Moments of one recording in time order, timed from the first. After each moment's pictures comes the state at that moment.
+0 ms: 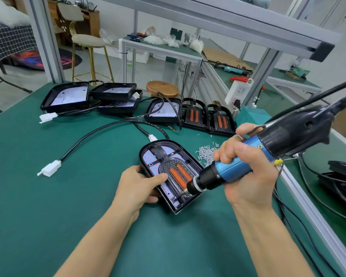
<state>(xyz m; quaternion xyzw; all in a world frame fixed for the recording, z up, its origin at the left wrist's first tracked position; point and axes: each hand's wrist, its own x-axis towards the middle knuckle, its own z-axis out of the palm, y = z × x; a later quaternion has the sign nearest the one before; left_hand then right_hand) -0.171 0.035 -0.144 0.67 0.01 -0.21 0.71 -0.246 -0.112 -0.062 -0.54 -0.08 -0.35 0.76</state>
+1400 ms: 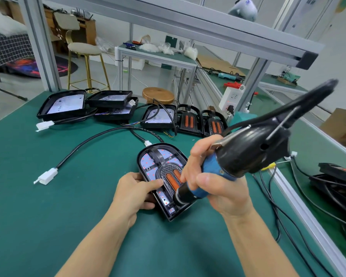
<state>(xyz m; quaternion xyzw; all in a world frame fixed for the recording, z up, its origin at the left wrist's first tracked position) -0.171 0.034 -0.142 0.67 0.03 -0.23 0.70 -0.244 -0.100 -0.063 -0.63 -0.26 -0.18 0.71</state>
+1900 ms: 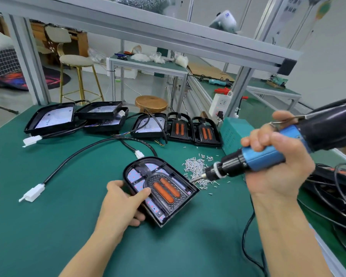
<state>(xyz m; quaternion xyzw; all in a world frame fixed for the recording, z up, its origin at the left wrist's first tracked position) -0.177 0.038 -0.140 0.74 0.04 -0.19 0.65 -0.263 -0.155 -0.014 -0.48 -0.10 -0.44 0.75</state>
